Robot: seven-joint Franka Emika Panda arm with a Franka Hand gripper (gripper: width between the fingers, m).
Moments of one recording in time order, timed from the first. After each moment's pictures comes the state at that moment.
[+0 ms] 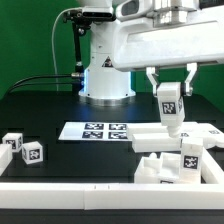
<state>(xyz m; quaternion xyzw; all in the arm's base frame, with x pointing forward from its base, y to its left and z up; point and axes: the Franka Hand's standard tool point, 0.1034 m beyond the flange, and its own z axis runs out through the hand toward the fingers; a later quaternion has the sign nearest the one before) 0.563 0.075 0.145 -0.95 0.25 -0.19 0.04</state>
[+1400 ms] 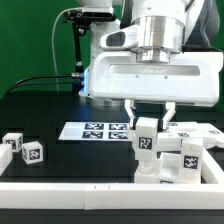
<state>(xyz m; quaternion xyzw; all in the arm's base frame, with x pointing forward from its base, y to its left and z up) 0.574 0.039 0.089 -0.96 0.17 -0.22 -0.02</state>
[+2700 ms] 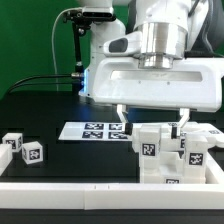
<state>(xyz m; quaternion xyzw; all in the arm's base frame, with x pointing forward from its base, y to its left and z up) 0.576 0.042 0.086 -0.96 0.18 -0.22 -0.02</state>
